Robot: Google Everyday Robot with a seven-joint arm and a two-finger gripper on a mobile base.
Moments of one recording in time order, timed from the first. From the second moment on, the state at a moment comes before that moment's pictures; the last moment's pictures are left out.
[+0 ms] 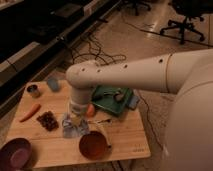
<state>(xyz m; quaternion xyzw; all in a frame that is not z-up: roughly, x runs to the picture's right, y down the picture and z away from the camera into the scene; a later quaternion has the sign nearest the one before) -0.128 0.157 0.646 -0.44 -0.05 0.13 0.89</state>
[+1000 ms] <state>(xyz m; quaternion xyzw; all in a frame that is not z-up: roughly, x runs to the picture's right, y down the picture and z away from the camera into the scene) -0.077 0.223 0.669 -0.44 0.06 0.15 0.88</state>
